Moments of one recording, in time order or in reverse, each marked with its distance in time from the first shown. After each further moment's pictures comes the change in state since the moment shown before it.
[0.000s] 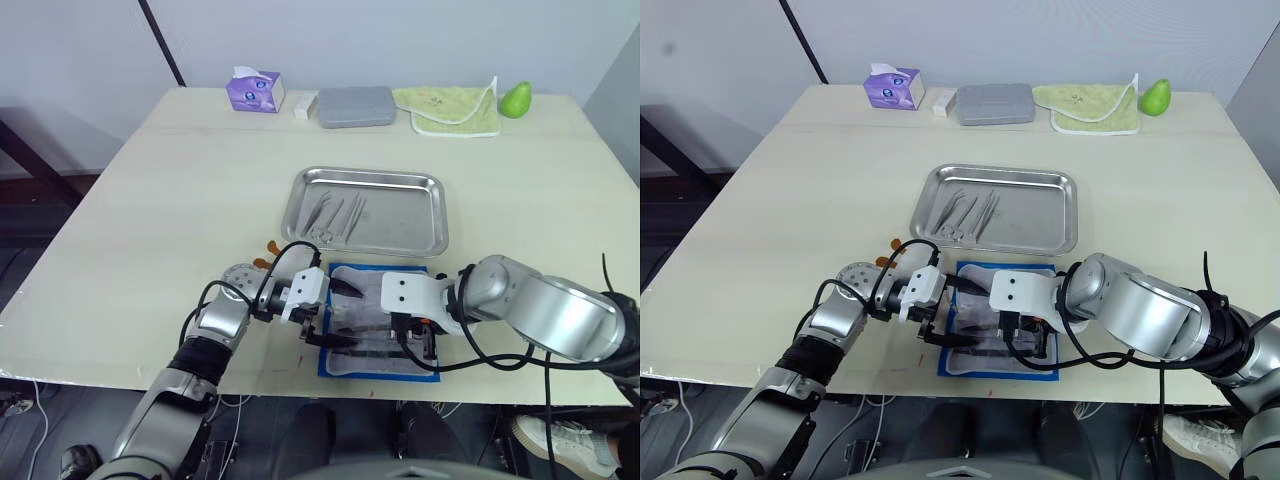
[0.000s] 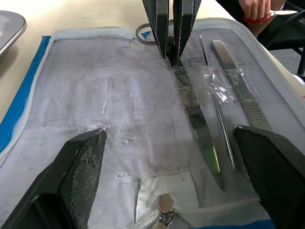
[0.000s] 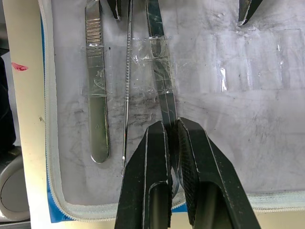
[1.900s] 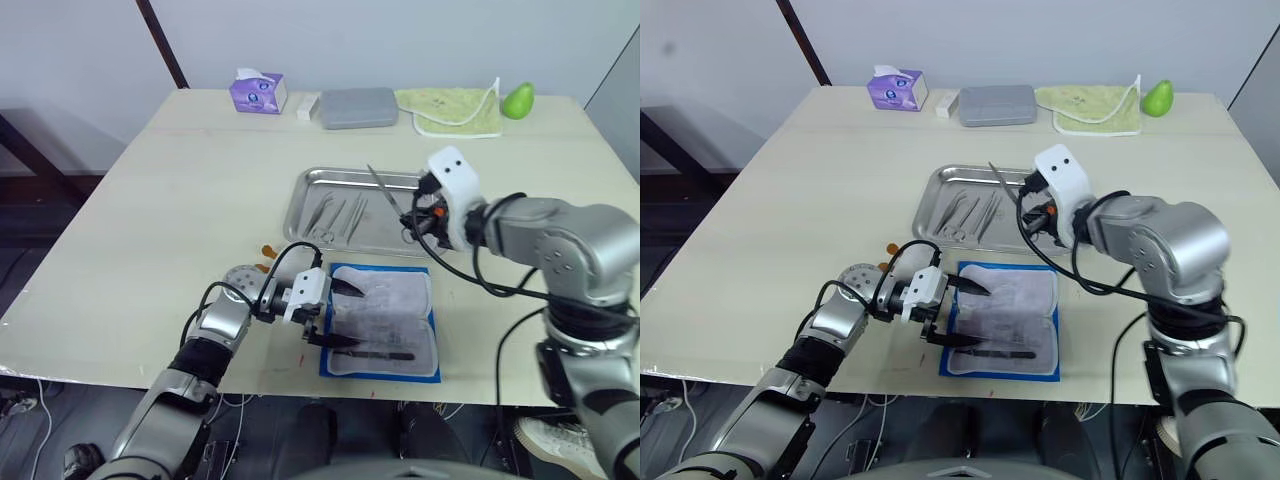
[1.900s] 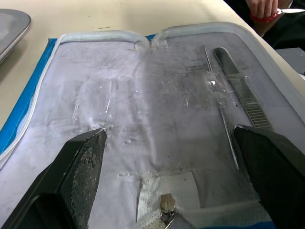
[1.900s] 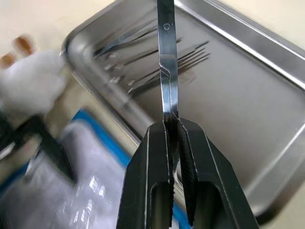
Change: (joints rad) left arm 0.006 0.002 -0.014 -0.006 -0.004 -0.001 0.037; right arm -0.026 0.526 -0.742 0.345 0.002 0.221 -0.479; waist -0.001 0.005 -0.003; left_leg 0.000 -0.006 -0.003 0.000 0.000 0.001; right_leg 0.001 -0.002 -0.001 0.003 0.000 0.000
